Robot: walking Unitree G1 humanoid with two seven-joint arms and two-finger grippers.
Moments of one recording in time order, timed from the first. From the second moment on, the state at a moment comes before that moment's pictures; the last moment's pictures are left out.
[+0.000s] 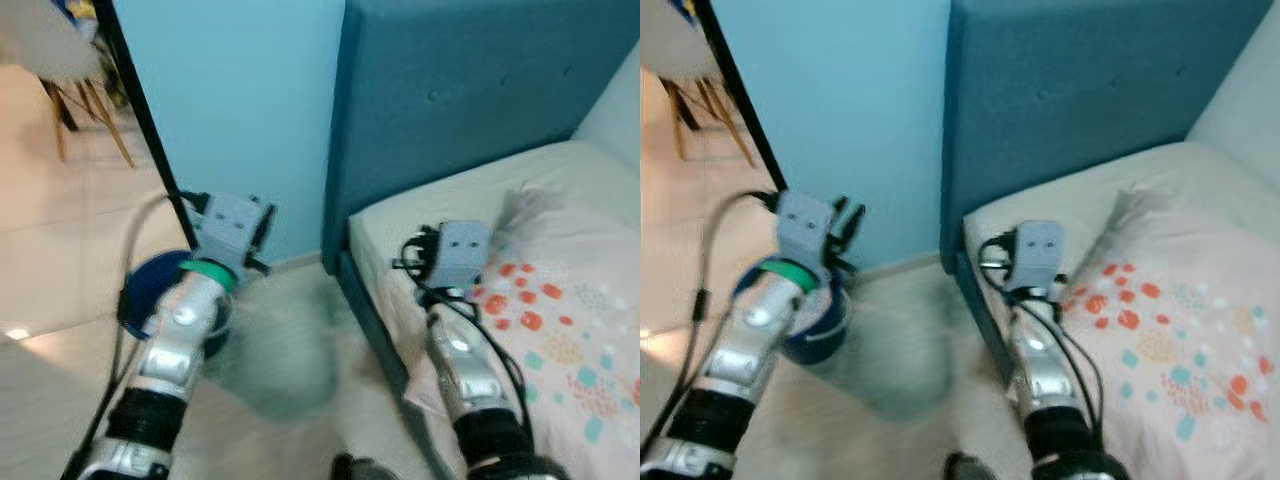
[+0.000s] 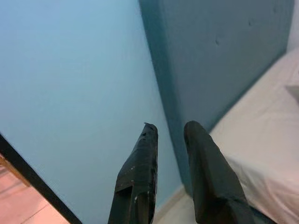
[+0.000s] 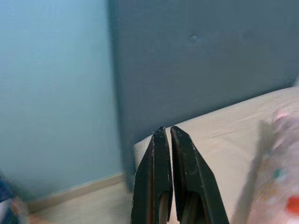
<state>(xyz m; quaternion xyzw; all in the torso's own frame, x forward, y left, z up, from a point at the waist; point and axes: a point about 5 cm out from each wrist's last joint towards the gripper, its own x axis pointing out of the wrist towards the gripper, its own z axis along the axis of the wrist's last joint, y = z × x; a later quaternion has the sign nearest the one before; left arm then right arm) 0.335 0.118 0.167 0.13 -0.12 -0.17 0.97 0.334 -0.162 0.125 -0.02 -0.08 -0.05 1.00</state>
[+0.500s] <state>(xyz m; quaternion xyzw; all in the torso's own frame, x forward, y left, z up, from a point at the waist) 0.335 0.118 0.164 0.13 -0.11 -0.17 0.97 0.335 -0.159 0.124 -0.02 -0.08 -0.04 1.00</state>
